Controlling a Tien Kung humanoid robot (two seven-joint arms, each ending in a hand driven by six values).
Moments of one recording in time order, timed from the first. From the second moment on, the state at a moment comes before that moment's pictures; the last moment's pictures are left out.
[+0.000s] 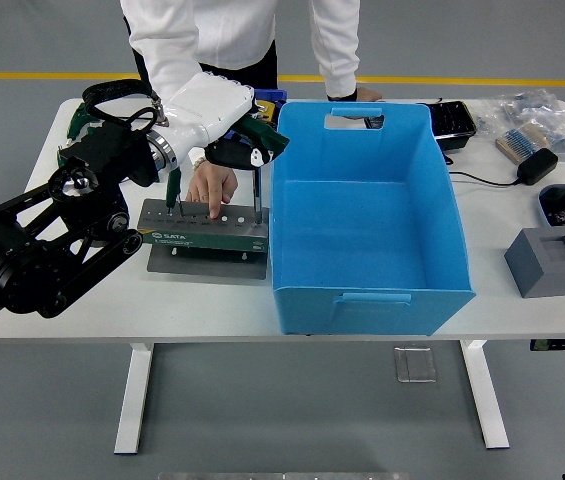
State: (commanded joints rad) left arm -0.83 0.29 -0.73 -1.23 2.13 0.03 0.14; right arm 0.09 -0.16 0.67 0.18 -0.32 -0.10 -0.01
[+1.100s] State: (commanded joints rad) left arm -0.82 0.34 -0.76 -1.40 2.20 -0.02 0.18; right arm 0.08 -0.16 0.68 0.18 -0.33 -0.10 -0.01
